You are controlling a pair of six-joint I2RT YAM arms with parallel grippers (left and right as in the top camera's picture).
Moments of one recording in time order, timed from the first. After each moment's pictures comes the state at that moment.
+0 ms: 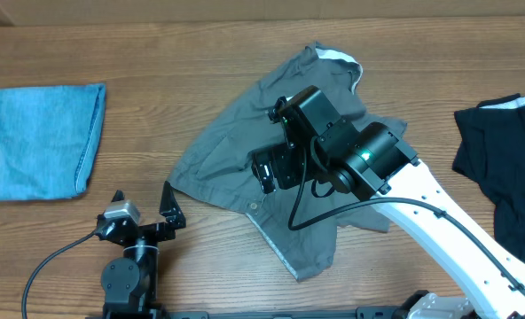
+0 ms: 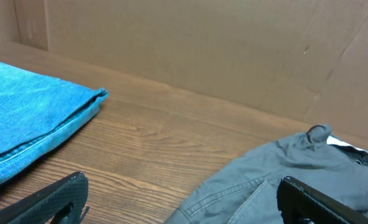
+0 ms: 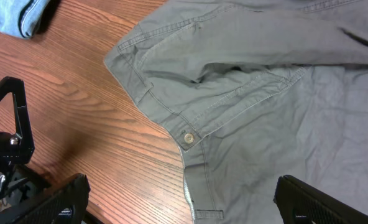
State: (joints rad) left arm -0.04 0.02 0.01 -0.07 -0.12 -0.28; right arm 0.71 1.52 1.55 -1.09 -0.12 0.35
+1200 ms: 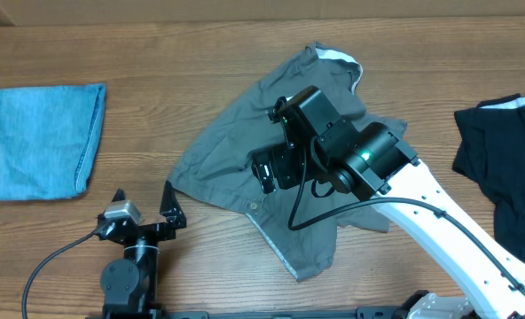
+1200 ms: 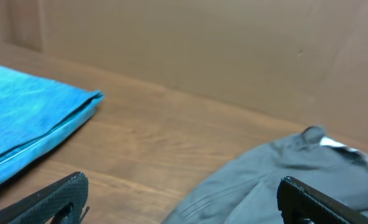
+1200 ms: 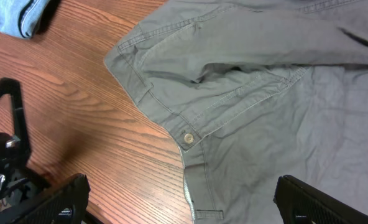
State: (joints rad) left arm -0.04 0.02 0.01 -0.05 -0.10 -0.29; right arm 0.71 1.52 1.55 -1.08 -0.12 0.35
